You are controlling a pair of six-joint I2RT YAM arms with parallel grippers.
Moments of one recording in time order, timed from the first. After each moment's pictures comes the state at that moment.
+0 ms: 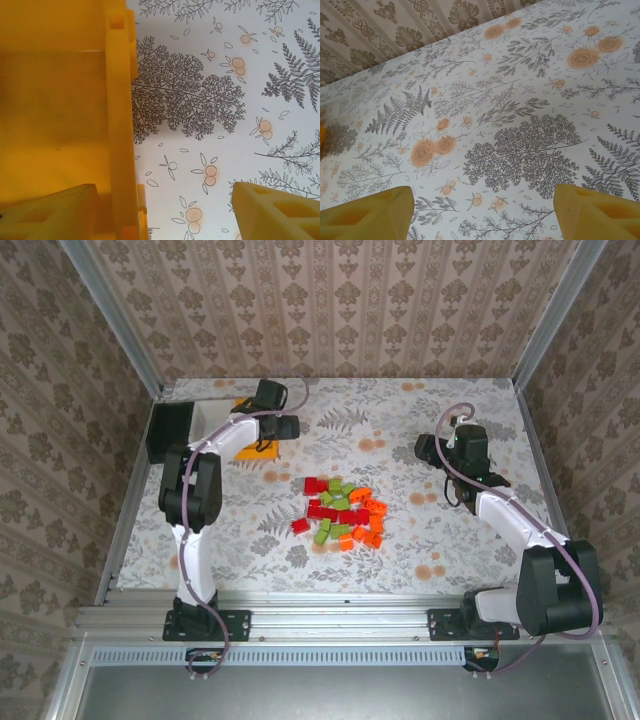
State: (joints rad) left arm -0.38 2.09 1.63 -0.49 -0.05 -0.31; right arm 0.08 1.31 0.76 0.02 -0.01 0.40
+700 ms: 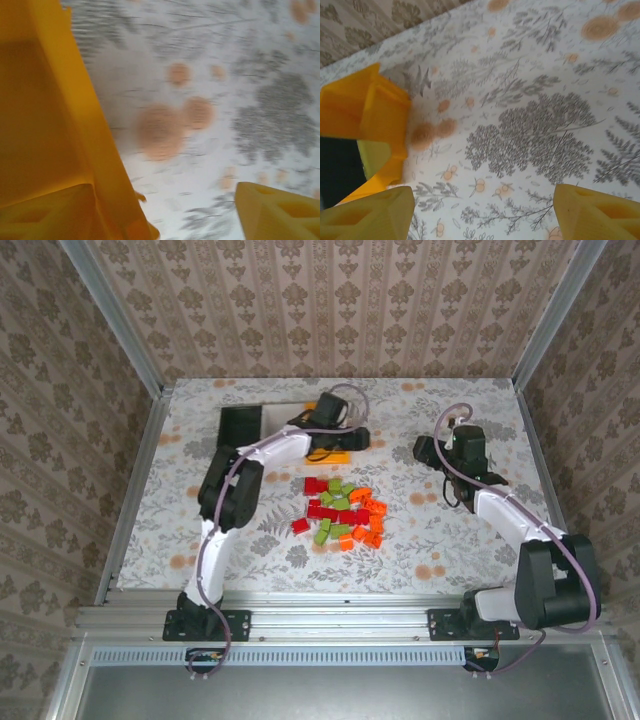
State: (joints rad) left arm -0.70 2.28 1.84 -0.32 0.27 -0.46; right arm 0.09 1.37 0.76 0.01 -0.07 0.42
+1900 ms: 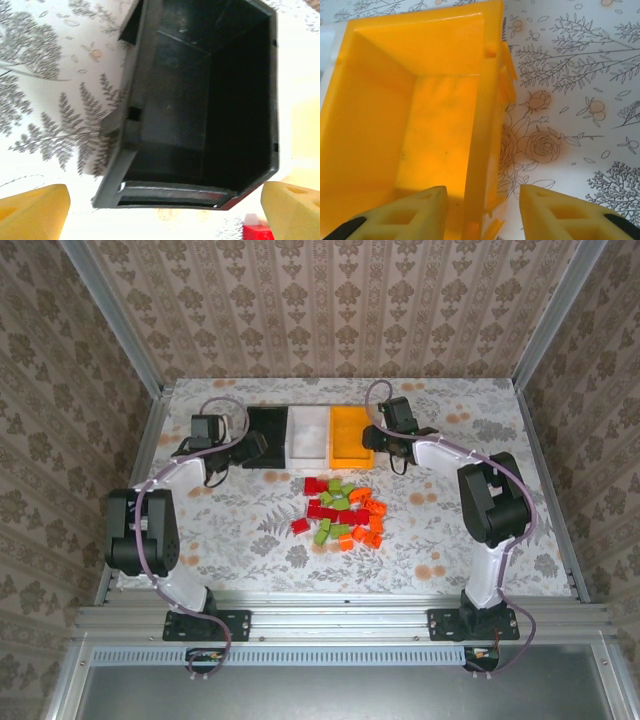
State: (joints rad) left arm -0.11 1.66 1.00 -0.14 0.31 -0.43; right arm 0.33 1.94 1.32 -0.17 0.00 0.38
